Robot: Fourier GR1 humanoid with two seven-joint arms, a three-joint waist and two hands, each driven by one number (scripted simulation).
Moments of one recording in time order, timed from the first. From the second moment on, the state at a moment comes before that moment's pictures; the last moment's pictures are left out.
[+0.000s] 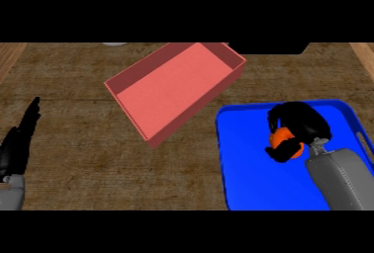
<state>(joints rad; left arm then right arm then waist) -0.09 0.37 0.16 -1.35 -0.22 0.10 0.06 -0.36 -0.35 0.19 -1.36 0.93 0.38 0.14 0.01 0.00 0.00</state>
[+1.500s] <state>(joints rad) -0.11 0.34 0.17 -1.35 -0.25 0.09 0.07 -0.92 -0.08 0.03 -1.32 0.89 0.14 0.28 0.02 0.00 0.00</state>
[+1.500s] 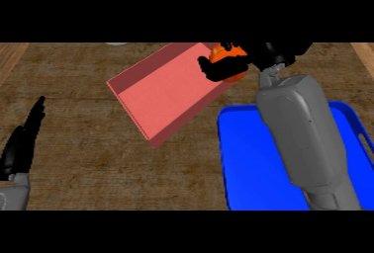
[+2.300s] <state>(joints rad) -0.15 0.34 0.16 -1.34 -0.26 0.07 0.05 -1.34 0.00 -0.10 -0.56 0.77 -0.17 0.23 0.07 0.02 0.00</state>
